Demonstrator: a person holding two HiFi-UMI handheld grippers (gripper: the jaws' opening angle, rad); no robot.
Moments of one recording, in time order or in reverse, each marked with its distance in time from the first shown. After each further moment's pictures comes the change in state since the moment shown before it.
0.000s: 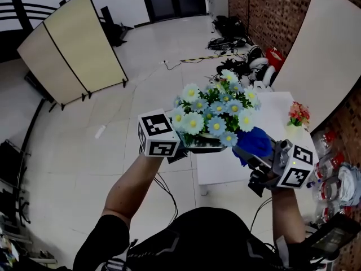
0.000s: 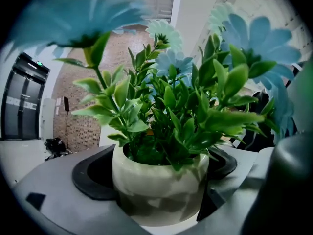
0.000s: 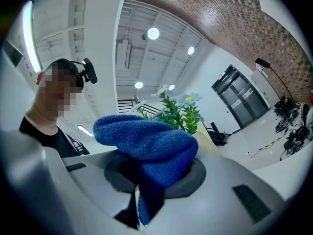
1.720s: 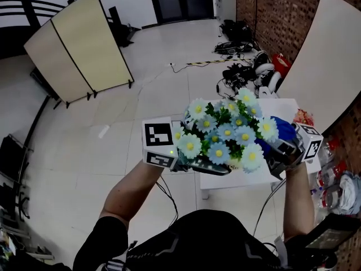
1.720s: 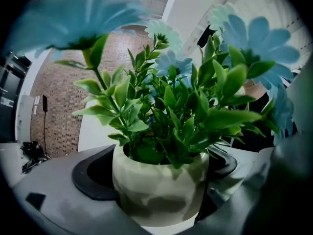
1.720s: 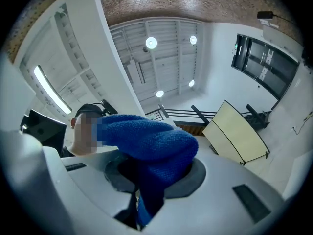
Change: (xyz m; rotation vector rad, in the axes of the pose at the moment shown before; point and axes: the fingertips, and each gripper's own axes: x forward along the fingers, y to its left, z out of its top) left arm 0.009 -0.061 0.014 0.039 -0.045 -0.216; right arm -0.043 -0.026 0.034 0.212 -0.078 0.464
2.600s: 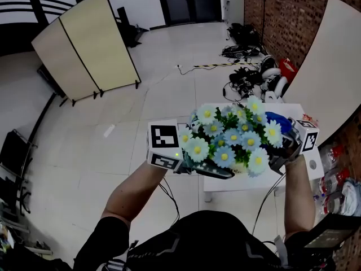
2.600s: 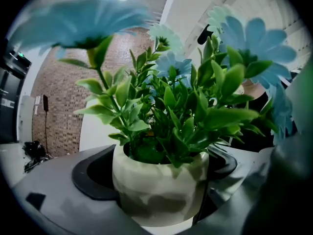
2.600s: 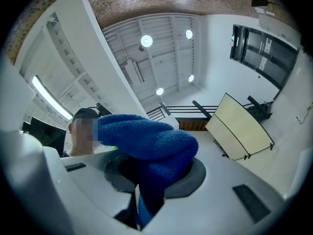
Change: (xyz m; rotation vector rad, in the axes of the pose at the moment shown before) left arm 0.001 0.002 -0.003 0.001 0.026 0.010; right arm 0.007 -0.034 0.005 0.076 0.021 0.039
